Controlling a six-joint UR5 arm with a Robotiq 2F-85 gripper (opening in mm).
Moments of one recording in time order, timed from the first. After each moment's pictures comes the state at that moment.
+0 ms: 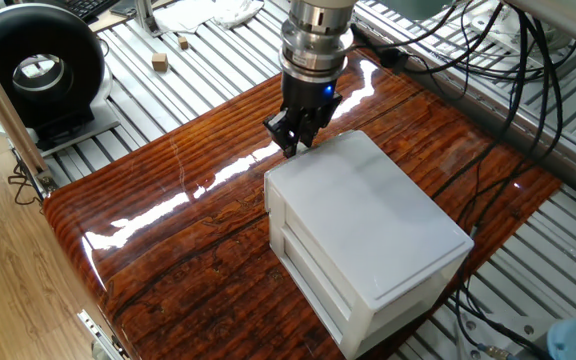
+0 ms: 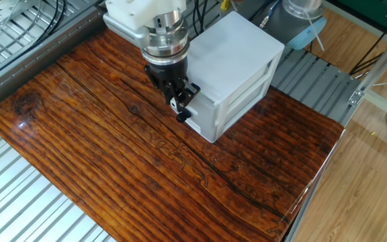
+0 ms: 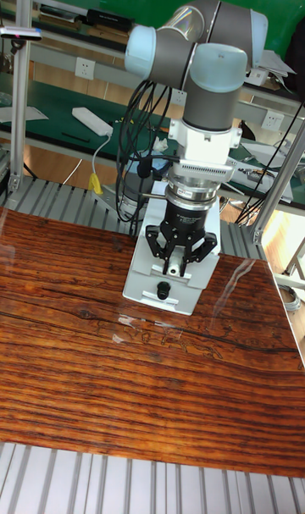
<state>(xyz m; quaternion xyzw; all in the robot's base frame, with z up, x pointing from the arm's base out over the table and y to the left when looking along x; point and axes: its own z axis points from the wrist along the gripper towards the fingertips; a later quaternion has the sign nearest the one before) 0.495 0.066 0.149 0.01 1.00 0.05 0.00</state>
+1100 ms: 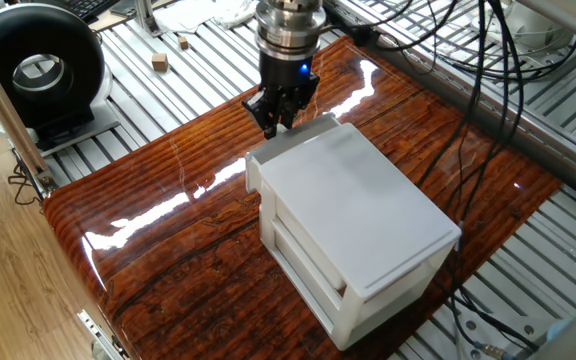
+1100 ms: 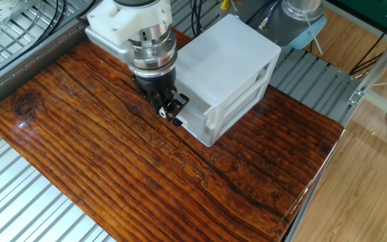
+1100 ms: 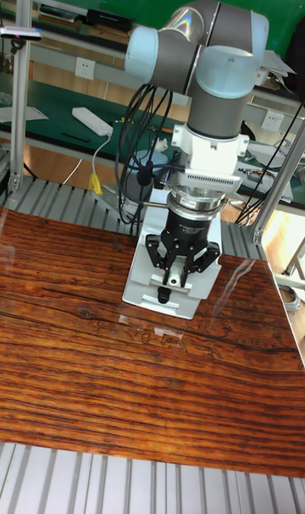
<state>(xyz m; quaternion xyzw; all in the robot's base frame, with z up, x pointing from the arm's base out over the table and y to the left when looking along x) 0.530 0.065 0.152 0.00 1.00 0.05 0.00</state>
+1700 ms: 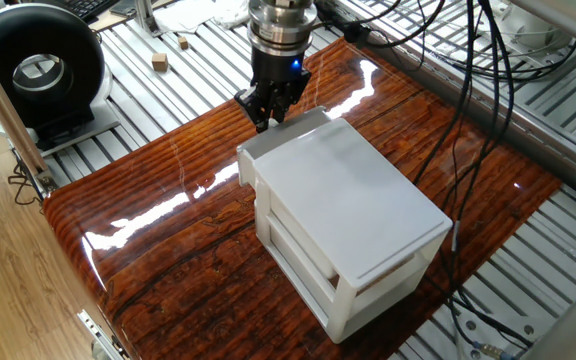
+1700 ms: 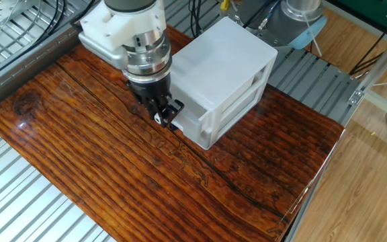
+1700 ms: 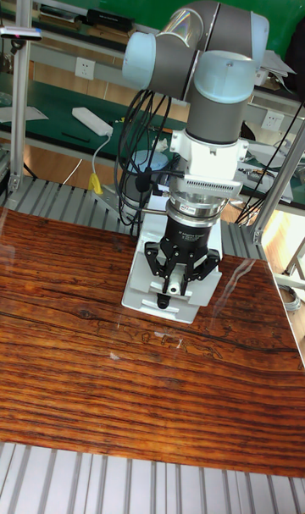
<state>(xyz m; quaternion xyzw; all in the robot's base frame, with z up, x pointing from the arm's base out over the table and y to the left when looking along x) 0.547 0.065 0.148 0.00 1.00 0.05 0.02</state>
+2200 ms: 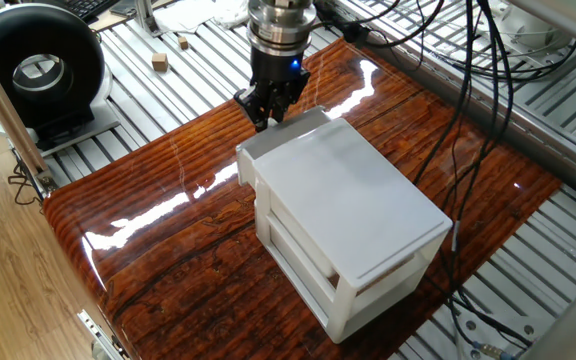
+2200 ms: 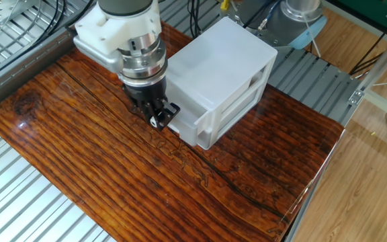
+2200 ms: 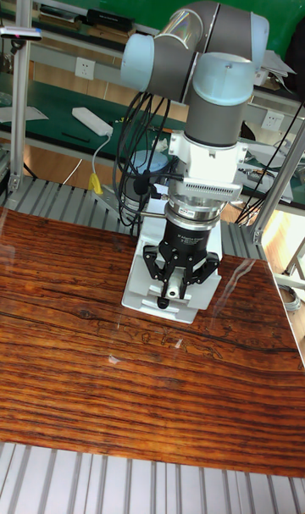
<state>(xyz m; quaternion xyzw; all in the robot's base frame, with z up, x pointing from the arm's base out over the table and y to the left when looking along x) 0.559 0.063 0.147 -0.01 1.00 0.05 0.02</state>
